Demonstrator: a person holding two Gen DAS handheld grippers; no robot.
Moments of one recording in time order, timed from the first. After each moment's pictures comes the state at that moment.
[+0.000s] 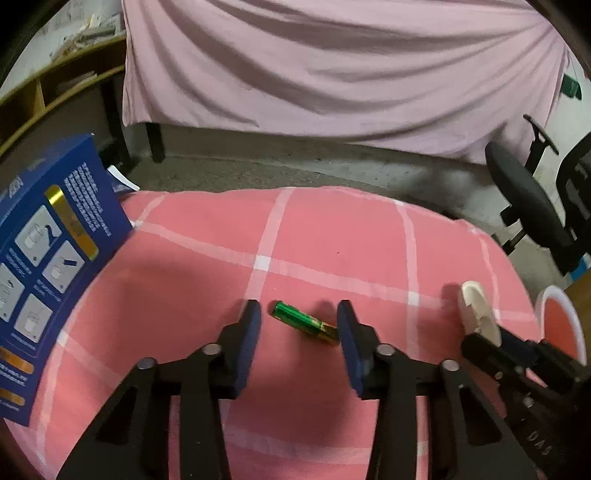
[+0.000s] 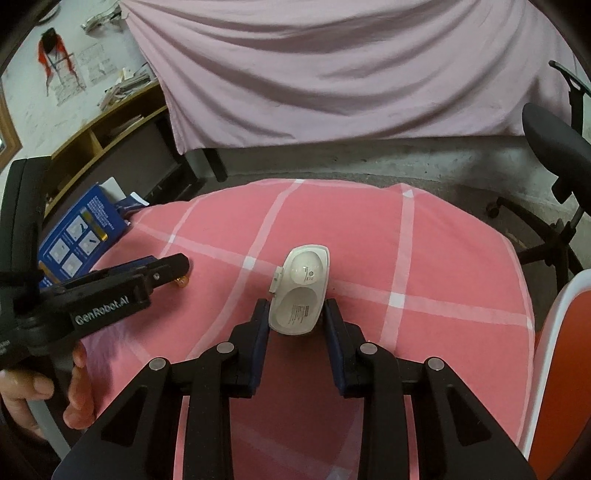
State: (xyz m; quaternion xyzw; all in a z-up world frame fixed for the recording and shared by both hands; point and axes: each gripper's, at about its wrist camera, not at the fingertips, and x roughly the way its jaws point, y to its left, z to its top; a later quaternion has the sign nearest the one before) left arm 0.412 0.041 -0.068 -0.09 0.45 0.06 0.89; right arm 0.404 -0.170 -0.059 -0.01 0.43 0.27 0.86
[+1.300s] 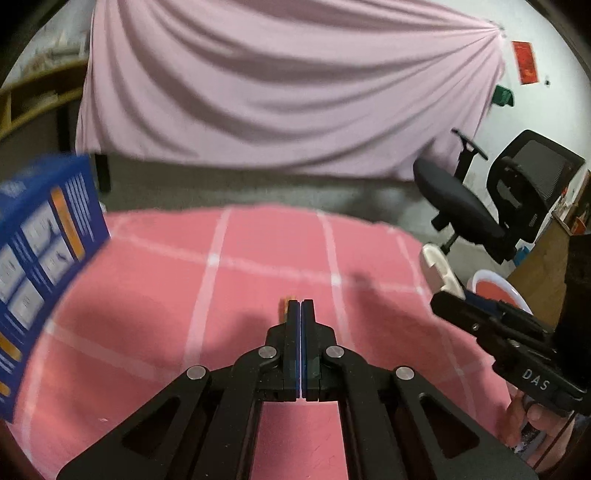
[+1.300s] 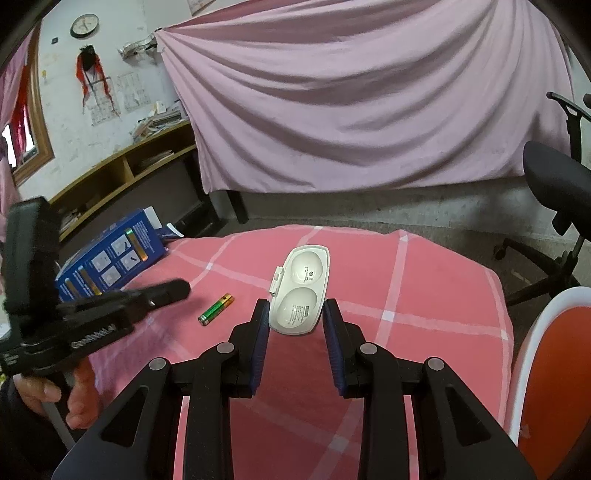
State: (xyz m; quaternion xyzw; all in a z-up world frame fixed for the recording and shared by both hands) left arm 0.354 0.043 -0.056 -0.12 0.39 -0.08 0.91; right arm 0.371 -0.180 -0.037 0.01 0.34 0.30 0.89
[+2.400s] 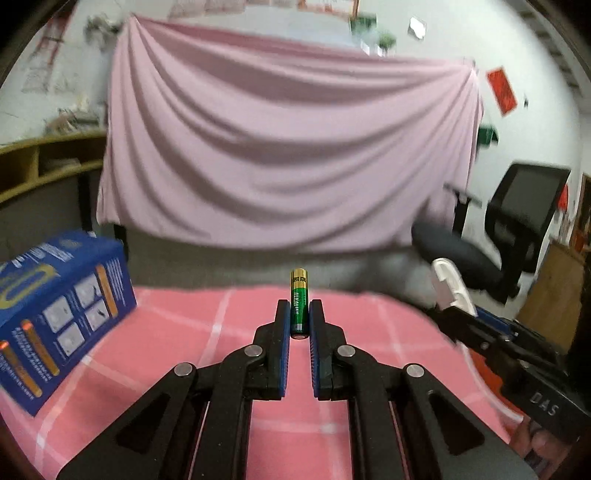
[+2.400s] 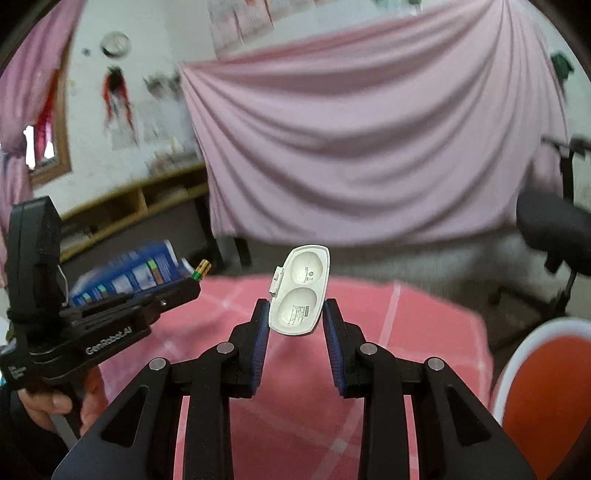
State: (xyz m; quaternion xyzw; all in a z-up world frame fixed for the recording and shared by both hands) left arm 0.305 0.010 -0.008 -0.09 0.20 -0.03 0.98; right arm 0.312 -0.211 0.001 0.02 0.17 0.31 0.93
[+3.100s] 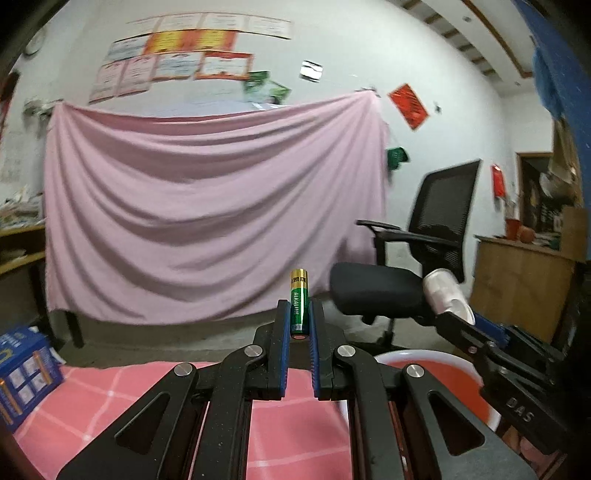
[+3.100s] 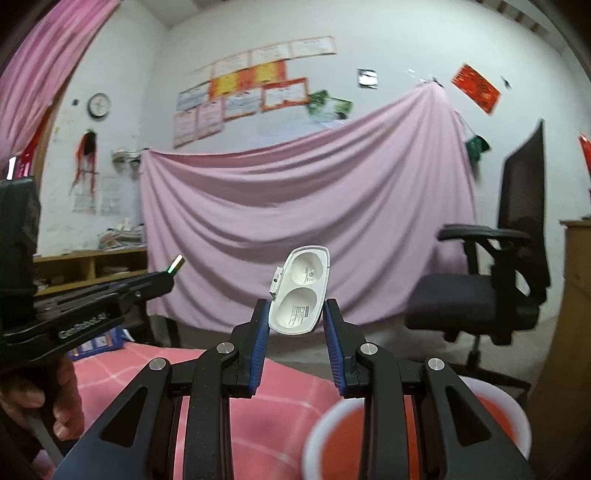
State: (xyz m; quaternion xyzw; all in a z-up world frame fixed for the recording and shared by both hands) left arm 0.265 -0.156 0.048 0.00 0.09 -0.15 0.98; right arm 0.257 -0.362 0.029 0.04 0.04 0.17 0.98
